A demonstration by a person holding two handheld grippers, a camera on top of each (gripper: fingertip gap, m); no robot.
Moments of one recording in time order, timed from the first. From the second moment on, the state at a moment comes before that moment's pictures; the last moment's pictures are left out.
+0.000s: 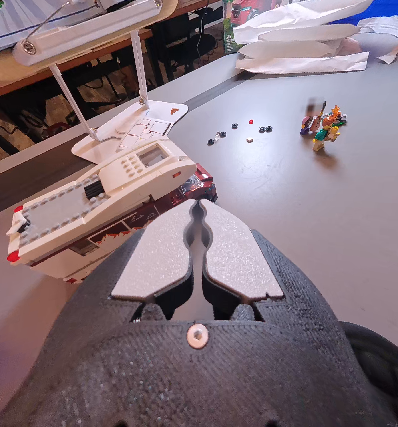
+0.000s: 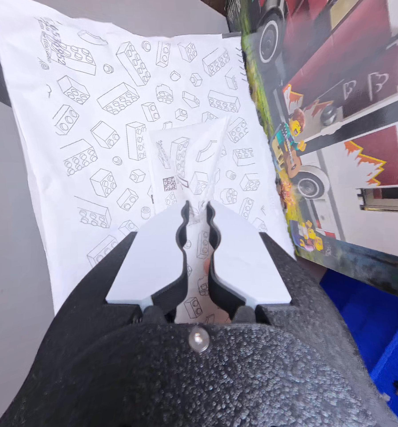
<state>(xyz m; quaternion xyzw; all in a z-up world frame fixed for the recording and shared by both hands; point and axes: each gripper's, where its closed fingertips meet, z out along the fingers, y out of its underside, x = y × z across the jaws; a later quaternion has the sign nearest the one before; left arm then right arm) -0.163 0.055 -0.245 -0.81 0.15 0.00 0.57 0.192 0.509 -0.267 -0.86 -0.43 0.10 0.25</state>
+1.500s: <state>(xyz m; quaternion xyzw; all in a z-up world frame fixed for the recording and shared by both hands) -0.060 0.037 -0.248 -0.73 0.32 -0.36 0.48 -0.024 0.063 -0.242 -0.47 -0.74 0.37 0.31</state>
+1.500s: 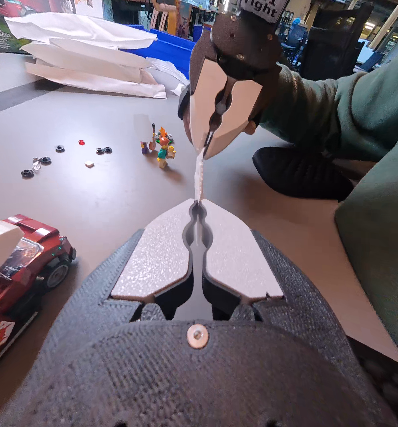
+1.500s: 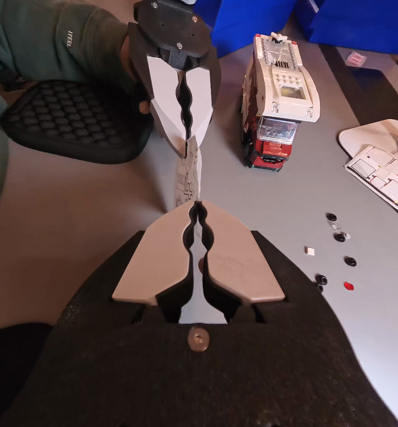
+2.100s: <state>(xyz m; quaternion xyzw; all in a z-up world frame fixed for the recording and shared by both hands) -0.065 0.034 -0.277 -0.76 0.41 -0.21 0.46 -0.023 0.068 -0.203 -0.45 -0.74 0.34 0.36</state>
